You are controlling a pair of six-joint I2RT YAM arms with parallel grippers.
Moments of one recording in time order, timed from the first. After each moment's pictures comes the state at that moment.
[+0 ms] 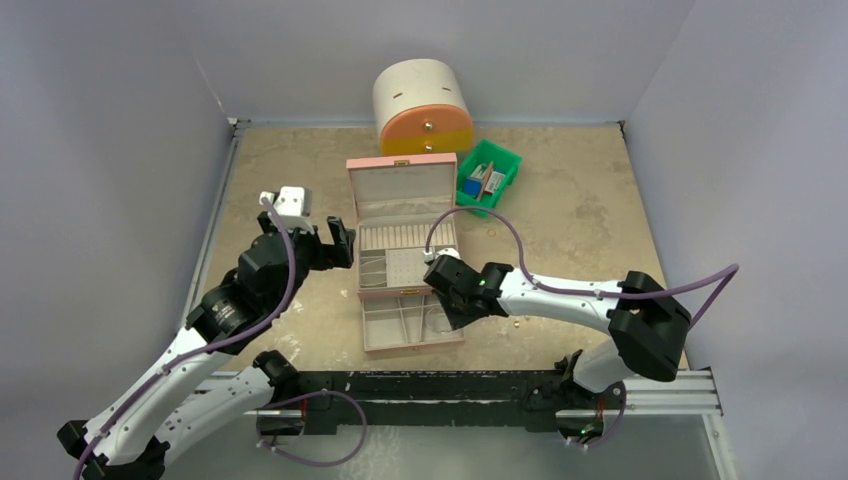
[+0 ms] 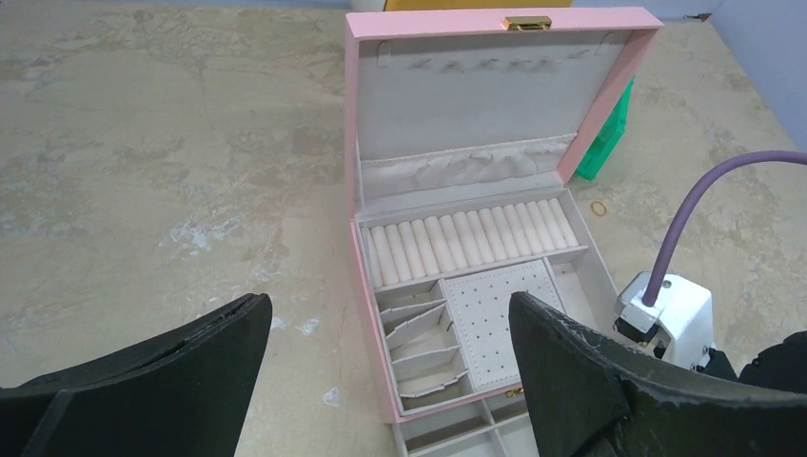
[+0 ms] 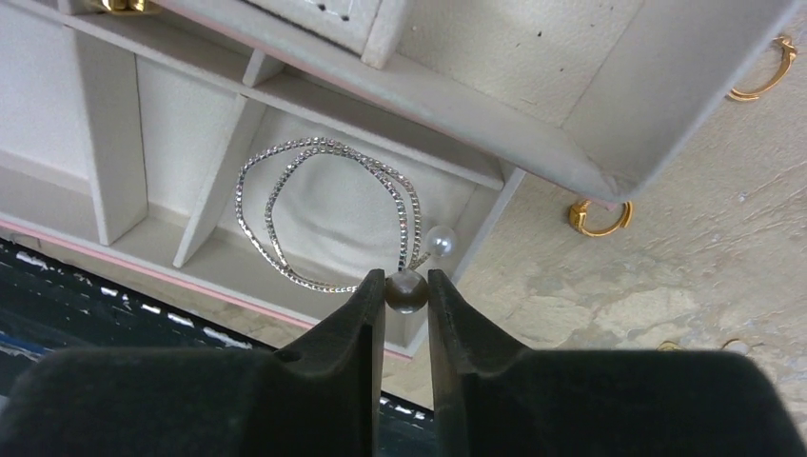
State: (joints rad) left arm -0.72 0.67 0.87 -0.49 -0.48 -0.34; right arm 1.05 1.49 0.91 -0.63 0.17 0.55
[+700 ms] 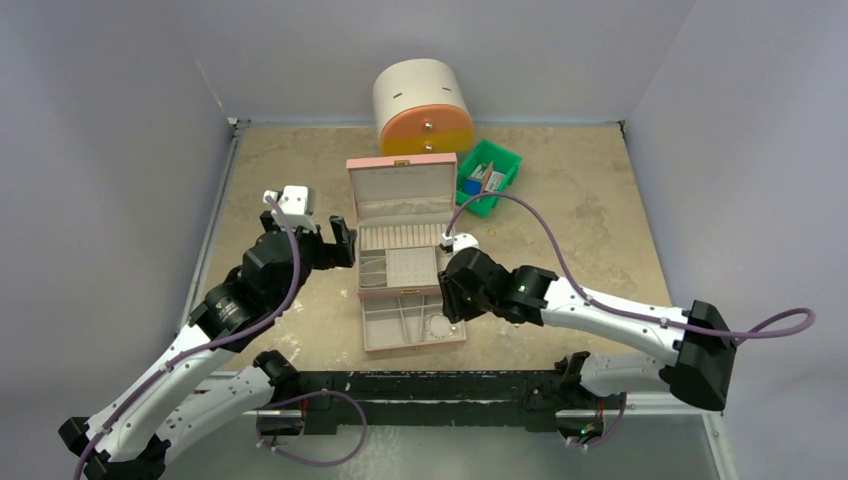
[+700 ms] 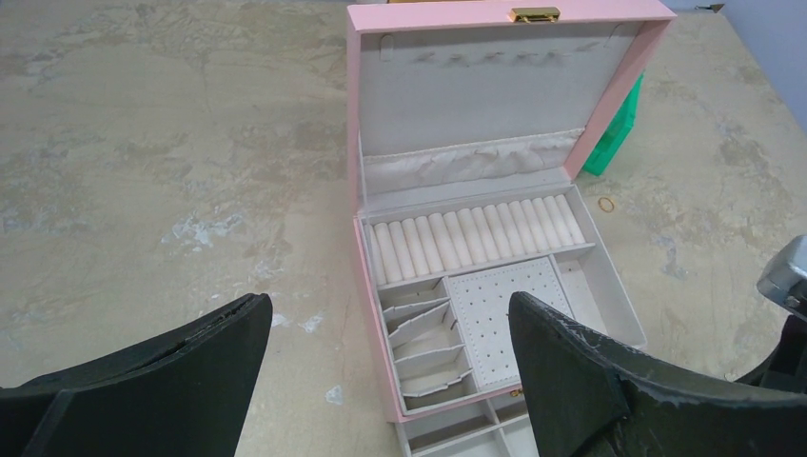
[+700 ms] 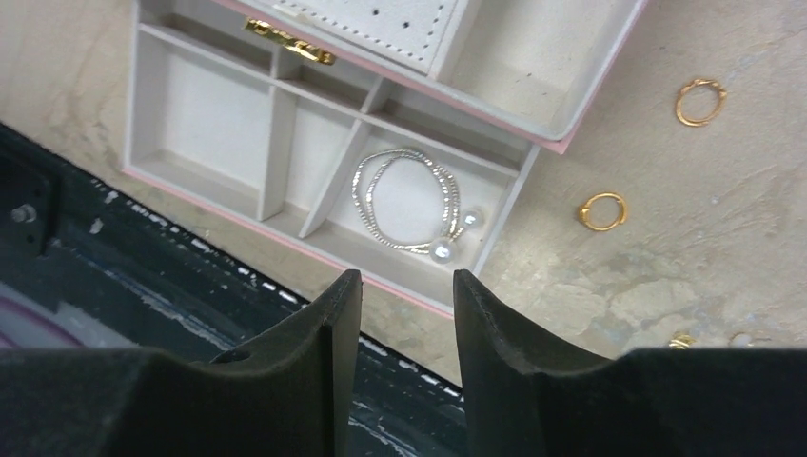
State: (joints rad) left arm -0.72 0.68 0.87 -0.49 -0.48 -0.34; right arm 1.06 1.25 0.90 -0.61 0.20 0.61
